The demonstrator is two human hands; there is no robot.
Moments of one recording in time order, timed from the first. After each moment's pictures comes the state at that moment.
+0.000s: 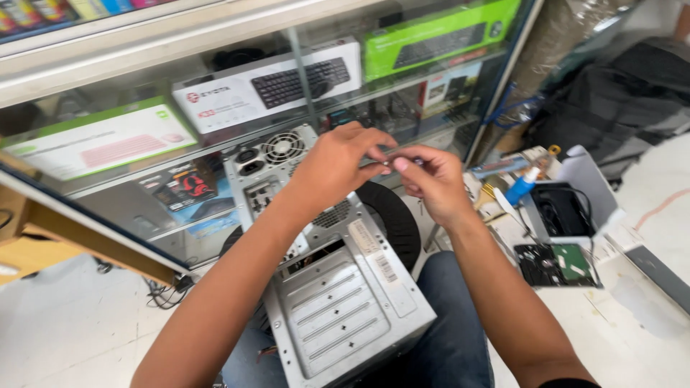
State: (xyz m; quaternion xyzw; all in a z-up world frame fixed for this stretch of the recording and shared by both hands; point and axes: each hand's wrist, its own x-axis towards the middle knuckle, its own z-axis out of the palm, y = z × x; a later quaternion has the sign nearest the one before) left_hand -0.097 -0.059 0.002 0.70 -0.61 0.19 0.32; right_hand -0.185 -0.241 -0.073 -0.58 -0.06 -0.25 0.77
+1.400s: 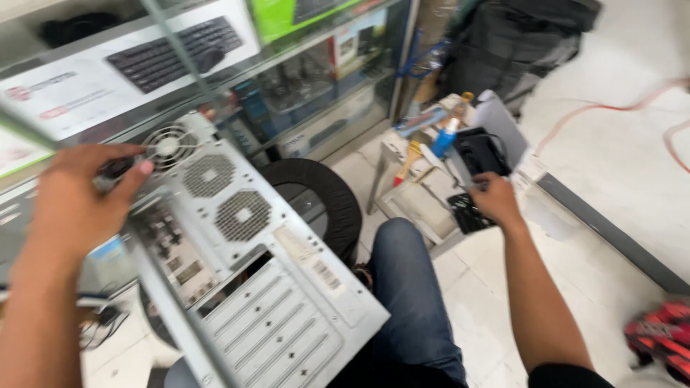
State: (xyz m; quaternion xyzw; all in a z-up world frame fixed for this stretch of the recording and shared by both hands) left_hand -0.019 0.112 -0.035 0.84 -0.46 0.21 0.22; right_hand -0.342 -0.488 -0.269 -0.85 0.42 -0.14 0.28
